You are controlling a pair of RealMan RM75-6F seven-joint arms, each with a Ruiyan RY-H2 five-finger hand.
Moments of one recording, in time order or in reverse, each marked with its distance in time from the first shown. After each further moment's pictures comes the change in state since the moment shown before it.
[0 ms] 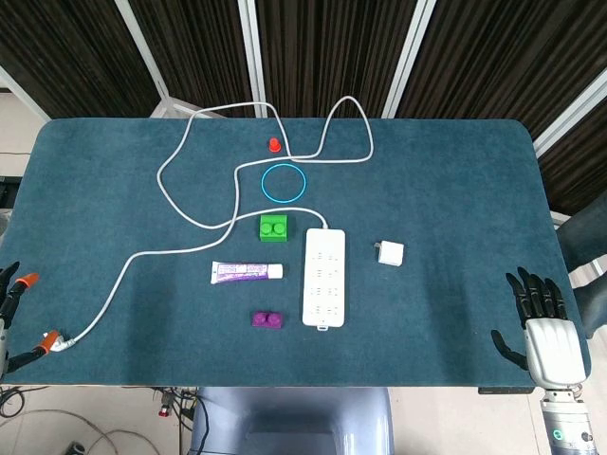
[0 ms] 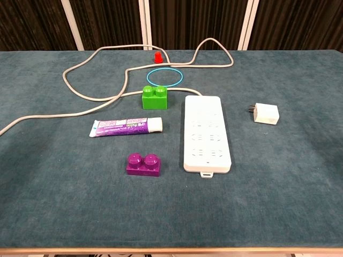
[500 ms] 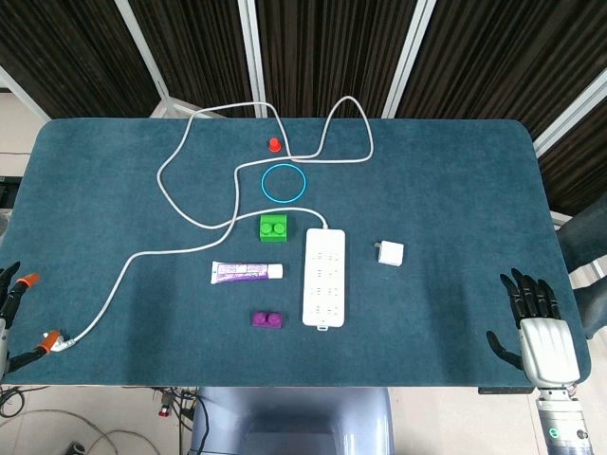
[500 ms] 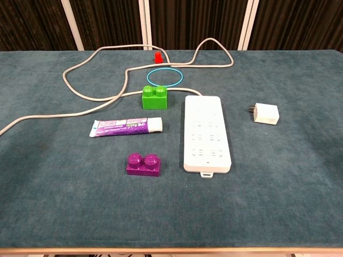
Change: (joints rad) left arm 0.001 -0.004 -0.002 0.000 0.001 0.004 0.007; right arm 0.007 -0.005 -0.006 -0.003 0.007 -0.027 0.021
